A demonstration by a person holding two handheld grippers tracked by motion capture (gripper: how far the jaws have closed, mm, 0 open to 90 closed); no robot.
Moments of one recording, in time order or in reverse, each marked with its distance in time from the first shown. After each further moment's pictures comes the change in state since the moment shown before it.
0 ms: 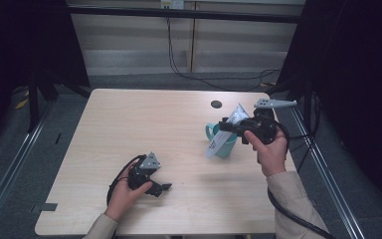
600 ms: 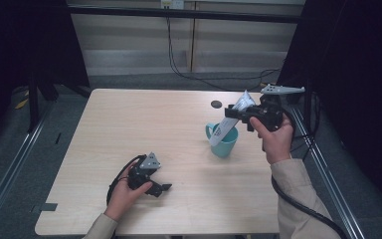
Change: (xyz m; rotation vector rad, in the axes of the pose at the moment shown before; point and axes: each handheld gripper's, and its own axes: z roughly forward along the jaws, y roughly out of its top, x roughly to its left) left arm 0.000 0.000 0.000 -0.002 -0.001 -0.001; right arm -0.012 0.029 -0.009 -0.021 -0.052 -0.011
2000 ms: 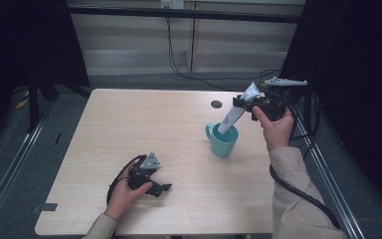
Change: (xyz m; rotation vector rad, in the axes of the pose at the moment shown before) left arm 0.000 0.000 0.000 0.002 -0.001 0.000; right arm -0.038 0.006 0.007 -0.013 -0.162 0.019
